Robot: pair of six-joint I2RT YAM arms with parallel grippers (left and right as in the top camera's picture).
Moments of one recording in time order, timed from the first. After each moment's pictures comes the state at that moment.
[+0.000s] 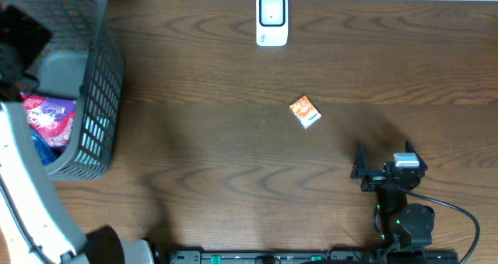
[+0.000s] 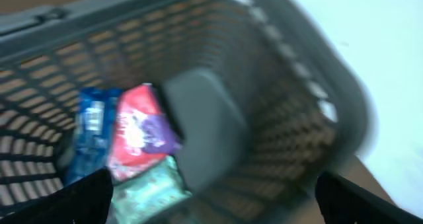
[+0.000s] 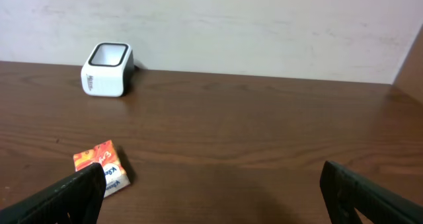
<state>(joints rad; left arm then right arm) 0.40 1.56 2.00 -1.21 -0.18 -0.54 0.06 0.01 0.01 -0.07 0.06 -0.03</state>
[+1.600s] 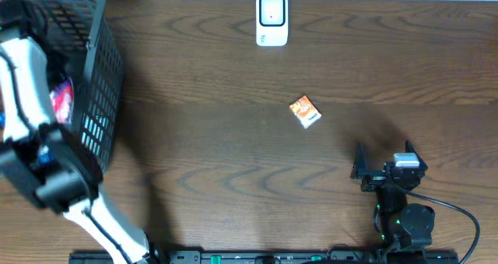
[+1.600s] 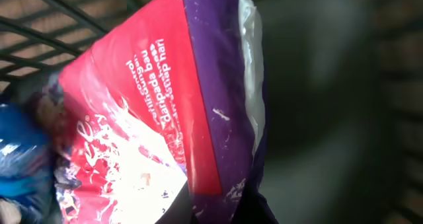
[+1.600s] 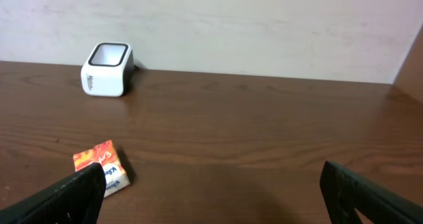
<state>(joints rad) 0.44 2.05 1.97 -1.15 -0.26 -0.74 0.06 0.01 0.01 -0.07 0.06 -0.03</state>
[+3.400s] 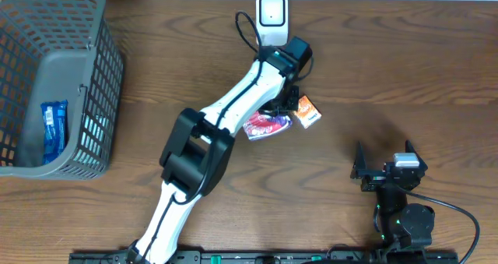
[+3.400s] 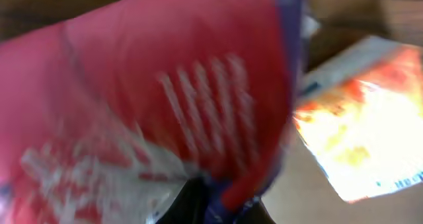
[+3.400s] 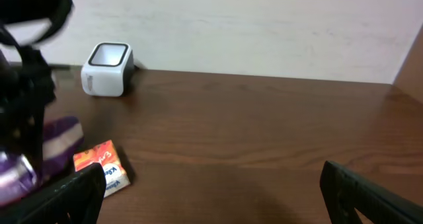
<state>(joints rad) -0.64 2.33 1.97 -1.12 0.07 -0.60 0.06 0.01 0.01 -0.07 0.06 -0.03</state>
